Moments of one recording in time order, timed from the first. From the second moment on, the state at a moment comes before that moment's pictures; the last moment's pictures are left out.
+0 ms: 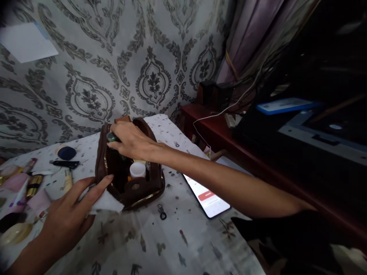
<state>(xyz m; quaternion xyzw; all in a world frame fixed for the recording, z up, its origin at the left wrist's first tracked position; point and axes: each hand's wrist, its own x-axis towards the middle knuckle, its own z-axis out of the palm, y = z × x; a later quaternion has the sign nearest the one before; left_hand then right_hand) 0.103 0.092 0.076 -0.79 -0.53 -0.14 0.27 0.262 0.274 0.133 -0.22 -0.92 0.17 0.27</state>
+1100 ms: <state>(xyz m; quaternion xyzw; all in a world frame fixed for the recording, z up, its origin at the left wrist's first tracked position) 0.114 0.086 0.080 -0.79 -0.56 -0.10 0.24 0.252 0.289 0.139 -0.25 -0.96 0.12 0.10</state>
